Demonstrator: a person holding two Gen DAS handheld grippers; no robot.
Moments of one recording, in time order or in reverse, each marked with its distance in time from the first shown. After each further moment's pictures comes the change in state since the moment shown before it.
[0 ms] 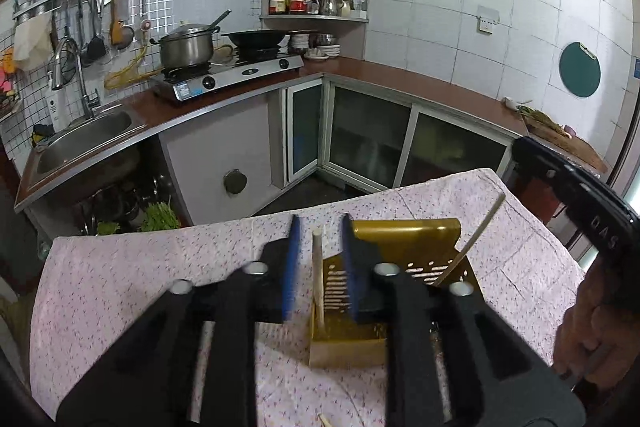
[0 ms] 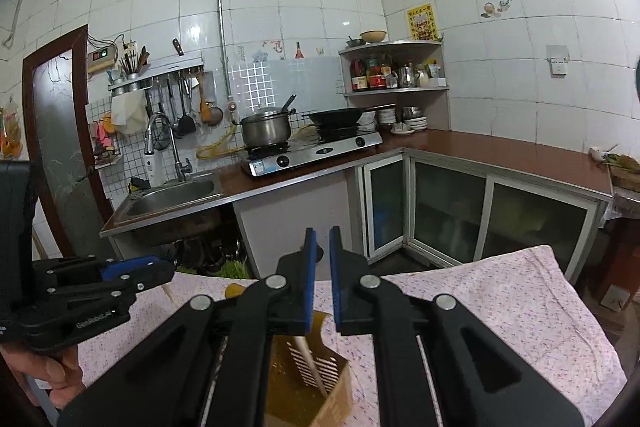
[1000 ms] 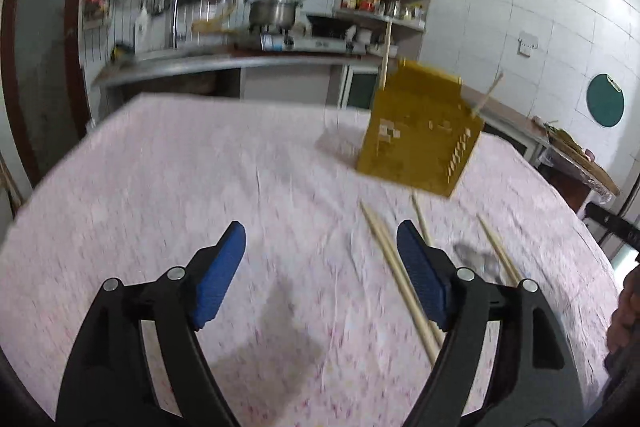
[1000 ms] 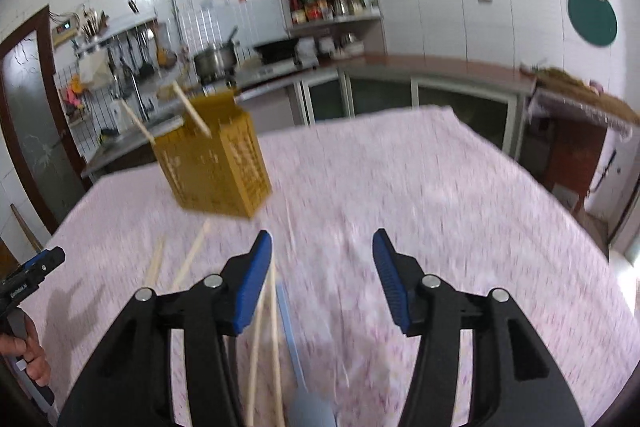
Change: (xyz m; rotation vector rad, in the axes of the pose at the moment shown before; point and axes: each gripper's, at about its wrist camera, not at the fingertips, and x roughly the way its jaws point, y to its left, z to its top) left arm -0.147 0.019 -0.246 -0.214 -0.012 0.130; right arm -0.177 -0.078 -0.173 0.104 0.244 -0.160
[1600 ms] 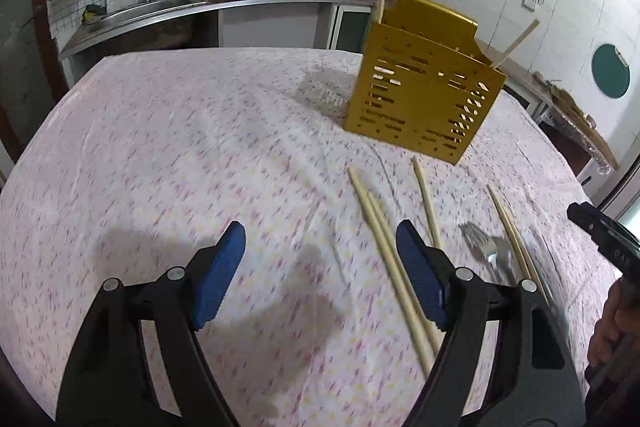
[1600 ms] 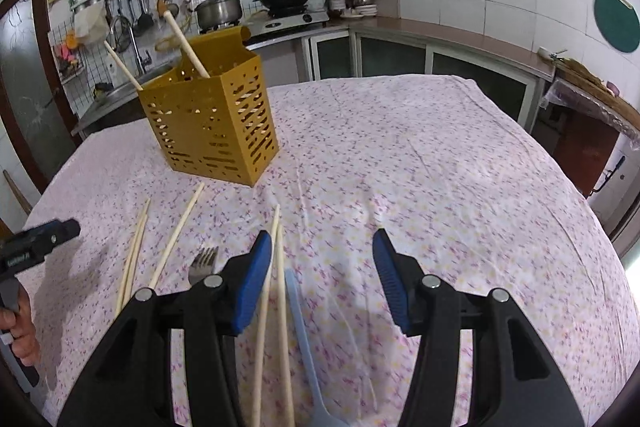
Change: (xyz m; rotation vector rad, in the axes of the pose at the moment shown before) left arm 0.078 -0.023 0.028 0.034 0.215 -0.017; right arm 0.059 0.034 0.005 -0.084 0.149 -0.015
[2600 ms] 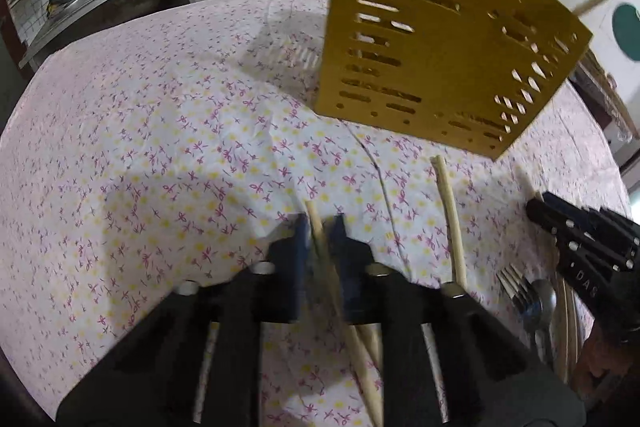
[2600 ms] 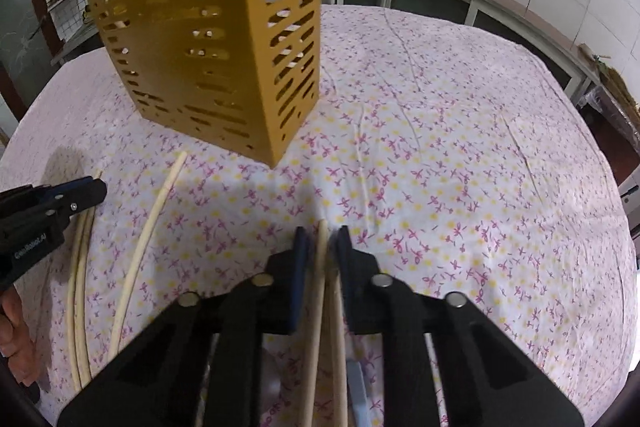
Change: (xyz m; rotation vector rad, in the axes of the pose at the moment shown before) left arm 0.110 -0.037 0.039 0.076 0.224 0.031; right arm 0.114 0.055 0.023 -0.120 0.272 -0.020
